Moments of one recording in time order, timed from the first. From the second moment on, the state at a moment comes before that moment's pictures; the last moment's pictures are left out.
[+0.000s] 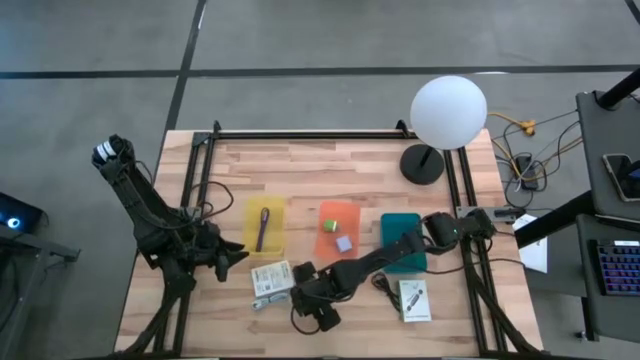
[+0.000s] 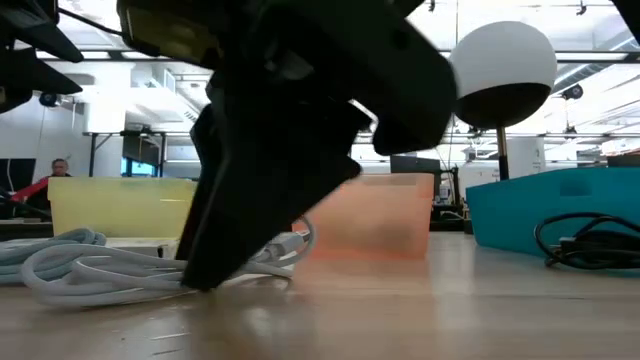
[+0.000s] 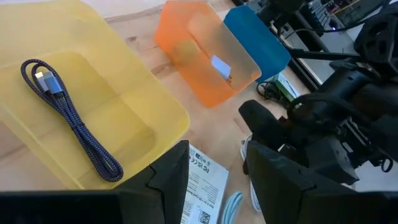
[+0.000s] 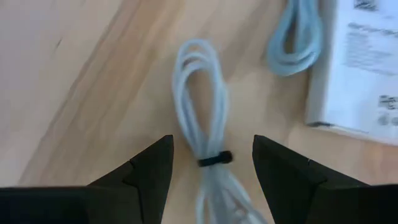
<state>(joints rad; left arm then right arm) -0.99 0.91 0.58 -0.64 -0.95 -1.67 0.39 2.39 1.89 -0.58 -0.01 -0.08</state>
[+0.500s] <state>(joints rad) -0.99 0.91 0.58 -0.64 -0.95 -1.67 0.38 2.39 1.85 -0.57 -0.08 -0.07</state>
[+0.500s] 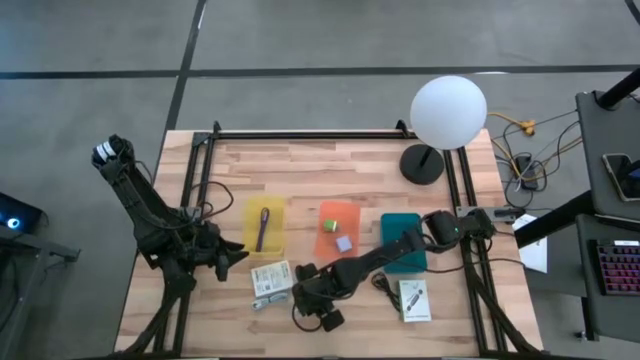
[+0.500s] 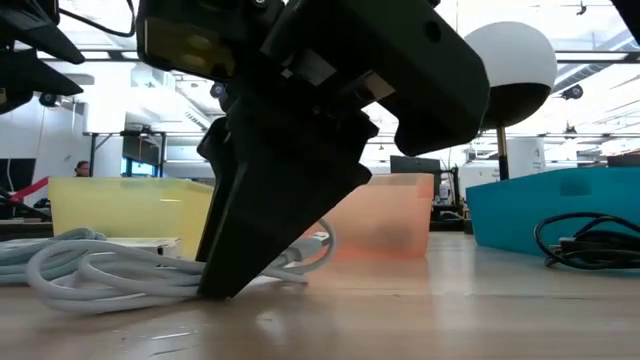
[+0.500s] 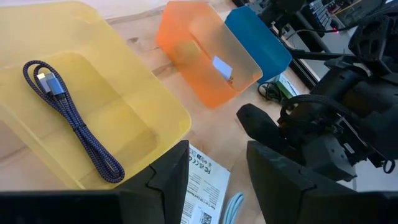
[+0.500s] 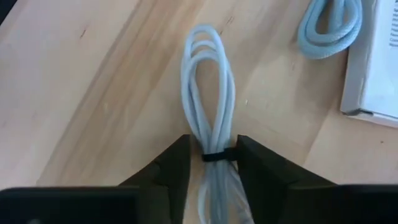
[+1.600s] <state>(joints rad) -0.98 0.70 0.60 -0.82 -0.94 -1.56 0.08 2.36 2.14 -0.42 0.14 0.65</state>
